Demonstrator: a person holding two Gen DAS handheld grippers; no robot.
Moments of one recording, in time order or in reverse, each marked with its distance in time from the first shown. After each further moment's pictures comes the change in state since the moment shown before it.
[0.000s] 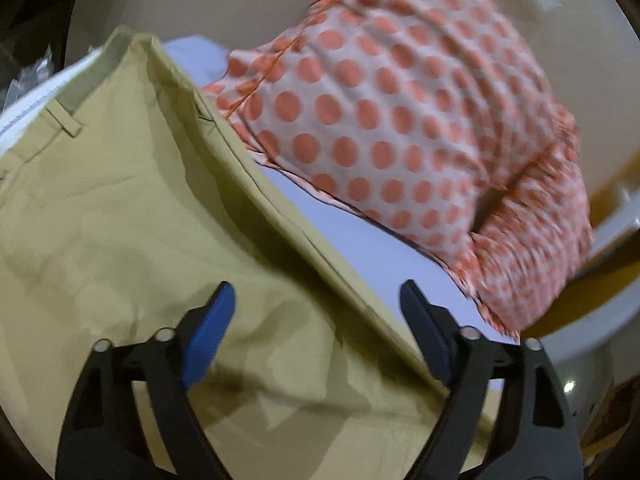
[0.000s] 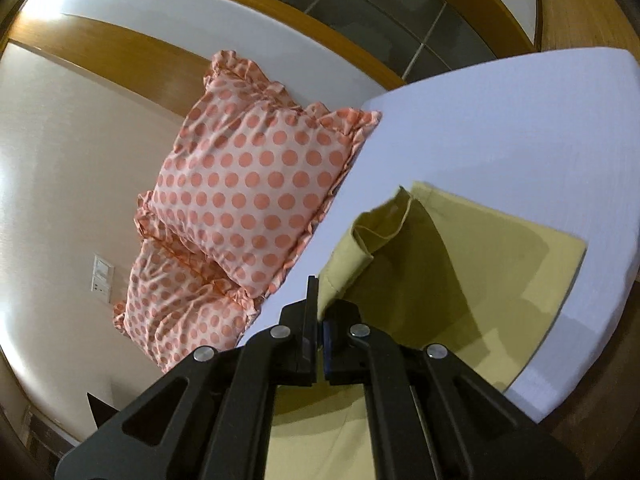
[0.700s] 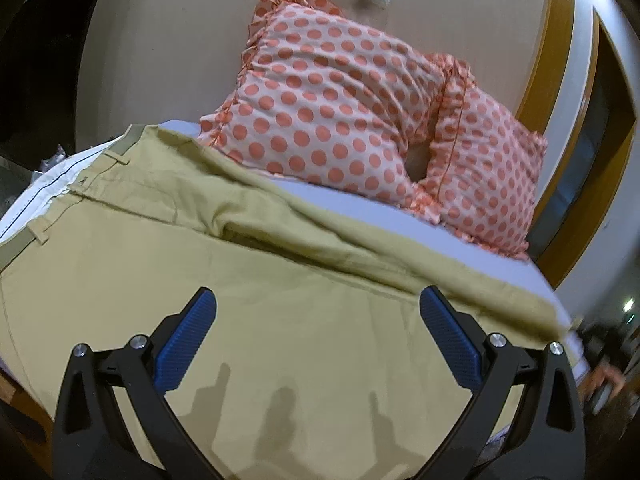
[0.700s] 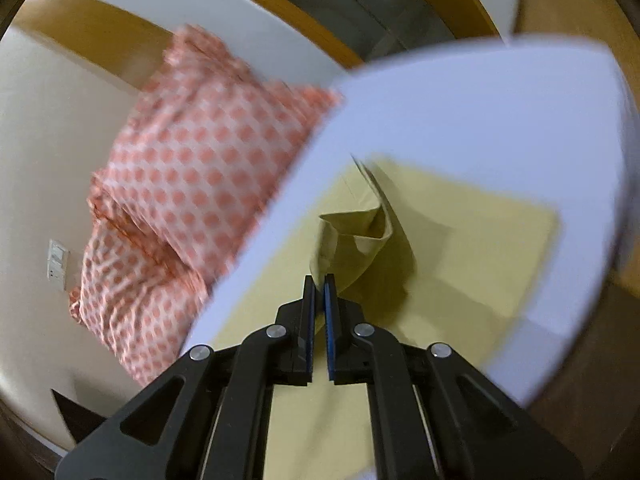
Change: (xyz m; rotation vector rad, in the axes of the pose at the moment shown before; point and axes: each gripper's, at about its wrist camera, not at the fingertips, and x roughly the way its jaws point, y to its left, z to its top) left arm -0.133 -0.038 -0.179 0.376 -0.258 -0.009; right arm 0.034 -0.012 -0.012 0.006 0.100 -0.205
